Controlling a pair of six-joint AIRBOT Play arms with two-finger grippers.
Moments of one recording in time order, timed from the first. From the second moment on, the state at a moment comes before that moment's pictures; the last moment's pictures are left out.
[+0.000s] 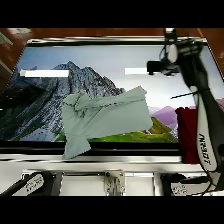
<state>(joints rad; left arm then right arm) 0.43 -1.10 0.93 0.68 -0.92 -1.13 0.20 -1.58 1.82 -1.74 1.30 1.79</state>
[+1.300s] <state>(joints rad) 0.35 -1.24 0.43 0.87 -1.24 -1.19 -0.32 -1.56 1.30 -1.28 1.50 1.48</state>
